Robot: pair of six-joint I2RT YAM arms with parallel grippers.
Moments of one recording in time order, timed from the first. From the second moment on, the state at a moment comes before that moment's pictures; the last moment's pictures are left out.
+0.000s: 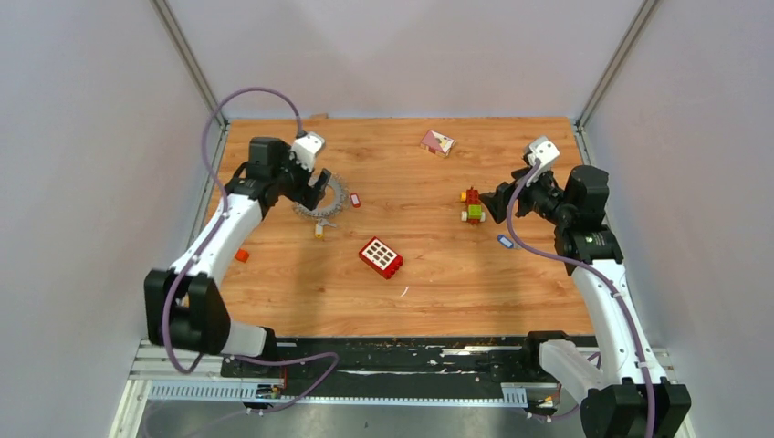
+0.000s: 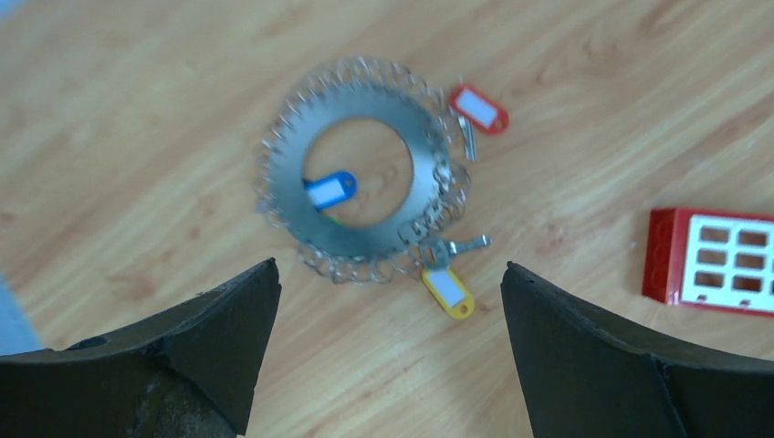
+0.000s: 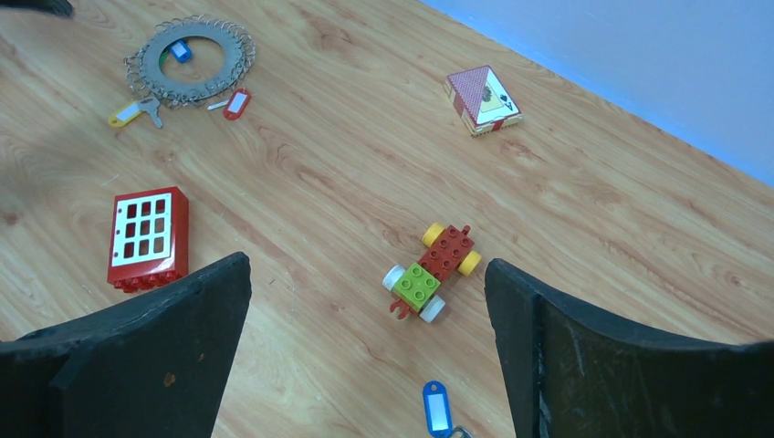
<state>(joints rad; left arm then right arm) -0.14 1.32 1.11 -0.38 0.27 0.36 0.03 0.95 0.90 -0.21 -0.60 -0.21</state>
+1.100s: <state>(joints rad) -0.30 2.16 1.74 -0.61 0.14 0.26 0.03 1.04 0.90 -0.30 -0.59 -0.31</state>
